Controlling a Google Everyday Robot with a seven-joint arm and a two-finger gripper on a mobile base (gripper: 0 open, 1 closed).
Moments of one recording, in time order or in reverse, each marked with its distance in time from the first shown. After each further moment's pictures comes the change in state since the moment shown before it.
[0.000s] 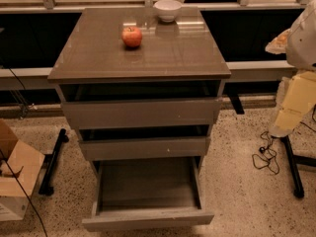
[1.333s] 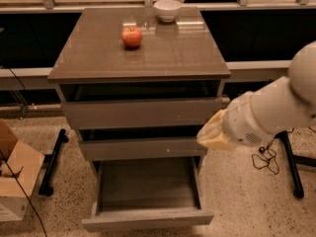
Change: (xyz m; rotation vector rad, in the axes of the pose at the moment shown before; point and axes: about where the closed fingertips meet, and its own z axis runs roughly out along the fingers) arm -0.062 0.063 0.145 -0.108 -0.382 0.000
